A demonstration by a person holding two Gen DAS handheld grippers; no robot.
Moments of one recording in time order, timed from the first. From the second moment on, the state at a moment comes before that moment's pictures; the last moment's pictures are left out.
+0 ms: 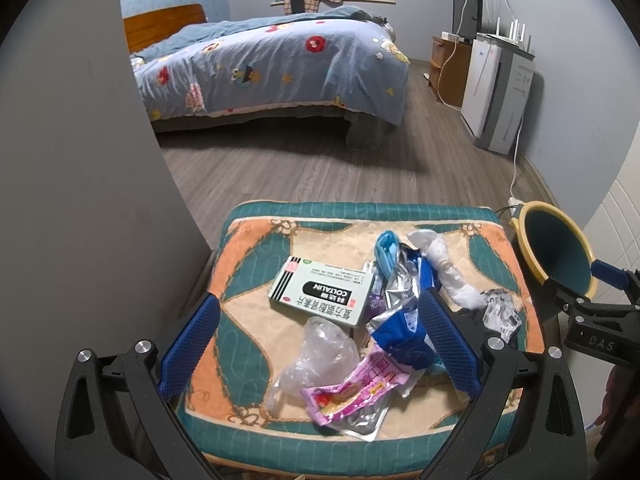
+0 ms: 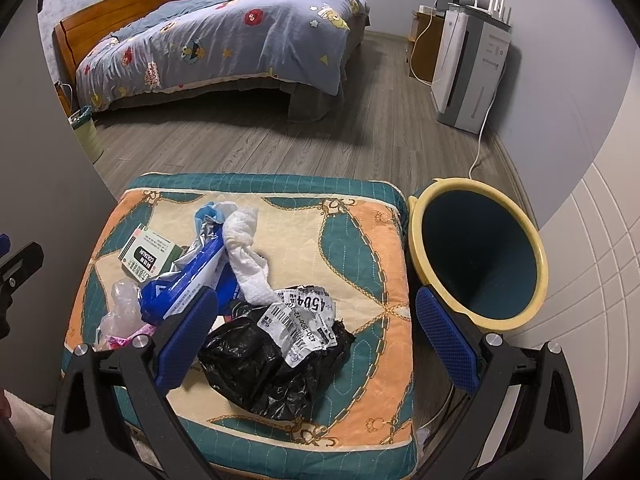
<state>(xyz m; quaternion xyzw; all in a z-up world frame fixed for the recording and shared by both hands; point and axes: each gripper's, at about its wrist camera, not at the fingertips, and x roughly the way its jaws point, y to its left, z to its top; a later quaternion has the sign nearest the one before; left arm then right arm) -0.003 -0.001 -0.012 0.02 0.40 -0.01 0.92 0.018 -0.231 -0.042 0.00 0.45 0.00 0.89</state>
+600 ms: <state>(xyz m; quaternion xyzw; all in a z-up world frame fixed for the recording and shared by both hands) -0.003 -0.008 -0.014 0.03 0.41 -0.03 0.91 0.016 -0.239 -0.042 0.01 0.45 -0.01 0.89</state>
